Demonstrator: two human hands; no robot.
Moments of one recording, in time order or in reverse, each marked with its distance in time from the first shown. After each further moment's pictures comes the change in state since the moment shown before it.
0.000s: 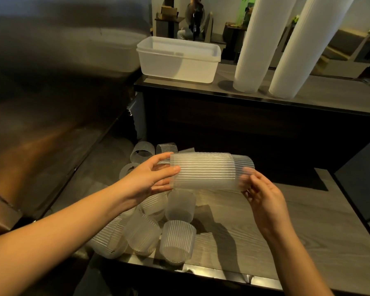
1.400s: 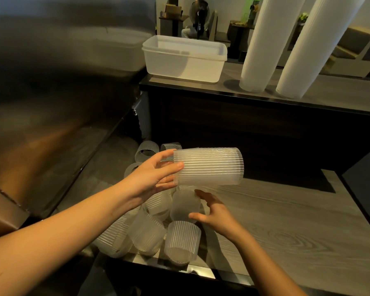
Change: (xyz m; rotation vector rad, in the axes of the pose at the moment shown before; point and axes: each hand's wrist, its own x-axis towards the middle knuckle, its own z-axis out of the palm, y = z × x) left_hand -0.002 0.003 -0.001 0.005 0.007 0.047; right_hand 0.015 0.090 0.033 -0.981 -0.490 0.077
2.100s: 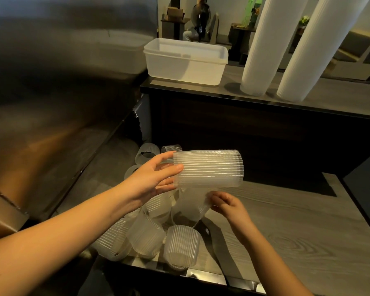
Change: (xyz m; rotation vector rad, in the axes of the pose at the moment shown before) left_hand 0.002 0.001 -0.002 -0.024 0.011 0.003; right_hand -0.005 0.008 -0.022 0.609 0.137 0.013
